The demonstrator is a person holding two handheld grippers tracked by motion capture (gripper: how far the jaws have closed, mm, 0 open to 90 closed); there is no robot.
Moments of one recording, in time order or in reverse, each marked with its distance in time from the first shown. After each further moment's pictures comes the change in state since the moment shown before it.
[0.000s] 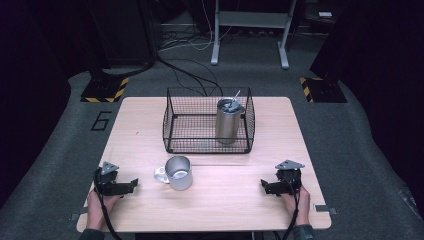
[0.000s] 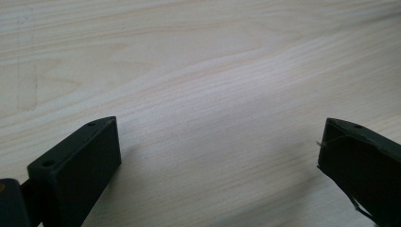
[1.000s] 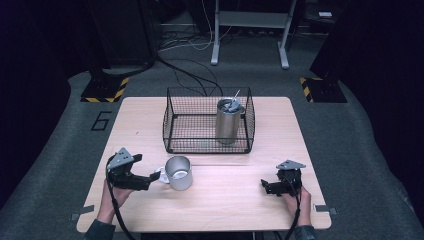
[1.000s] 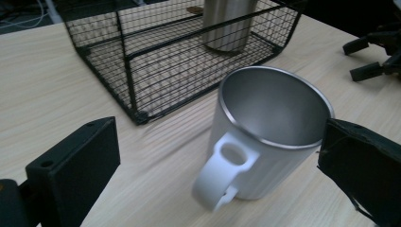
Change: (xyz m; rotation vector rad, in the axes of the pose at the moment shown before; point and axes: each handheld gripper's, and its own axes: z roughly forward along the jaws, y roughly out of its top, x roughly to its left) left arm -0.079 0.074 -0.043 -0.209 -0.332 0.192; right arm -0.001 -0.001 0.000 -0.009 0.011 0.009
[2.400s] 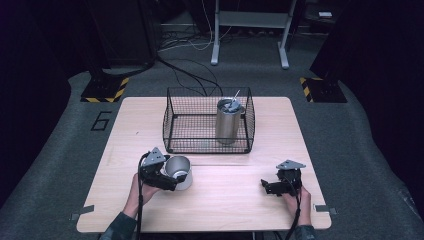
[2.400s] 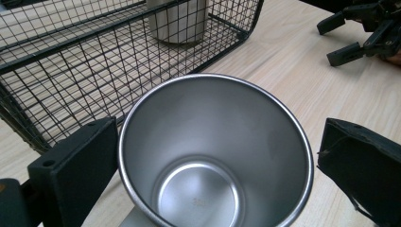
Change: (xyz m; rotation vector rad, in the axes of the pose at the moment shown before) left arm -0.035 0.008 0.065 0.076 -0.103 0.062; right arm -0.001 0.000 0.000 -0.001 0.004 -0.008
